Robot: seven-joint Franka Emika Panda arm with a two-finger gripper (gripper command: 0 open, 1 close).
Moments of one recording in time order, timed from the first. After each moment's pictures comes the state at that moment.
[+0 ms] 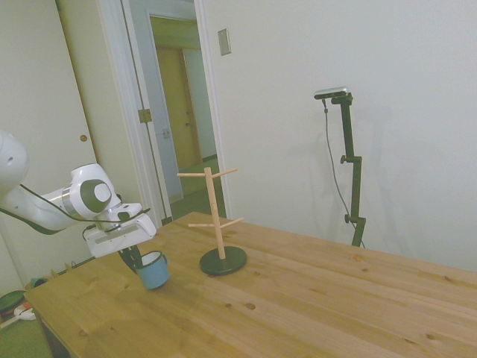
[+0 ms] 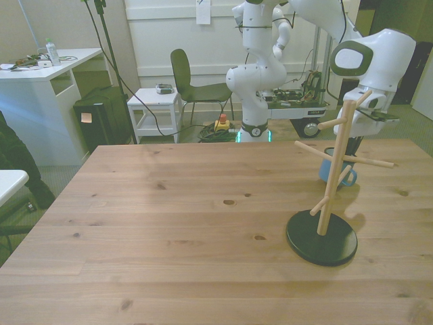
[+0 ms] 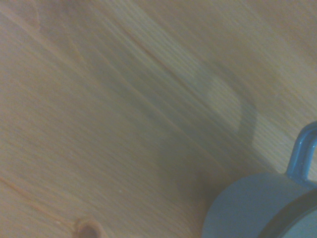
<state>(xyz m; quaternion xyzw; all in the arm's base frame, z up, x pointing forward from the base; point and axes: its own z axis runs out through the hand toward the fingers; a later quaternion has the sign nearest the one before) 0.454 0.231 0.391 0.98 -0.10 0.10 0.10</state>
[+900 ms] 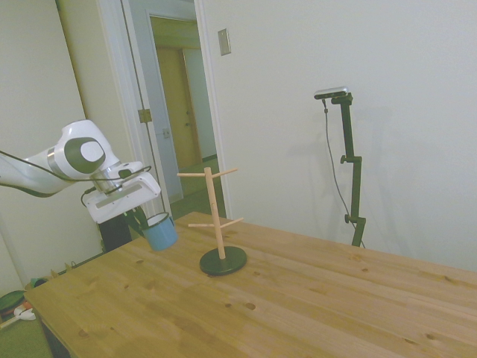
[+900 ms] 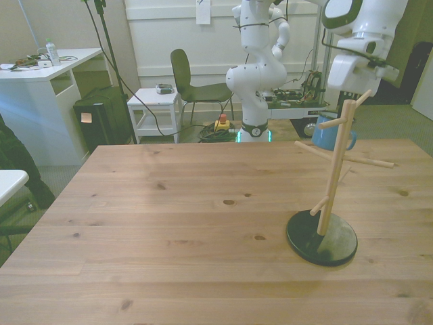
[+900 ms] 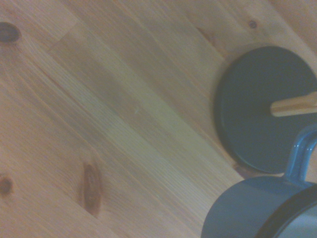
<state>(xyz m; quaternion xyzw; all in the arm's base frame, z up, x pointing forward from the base) 0.454 0.178 0.526 0.98 -0.06 0.15 0.11</state>
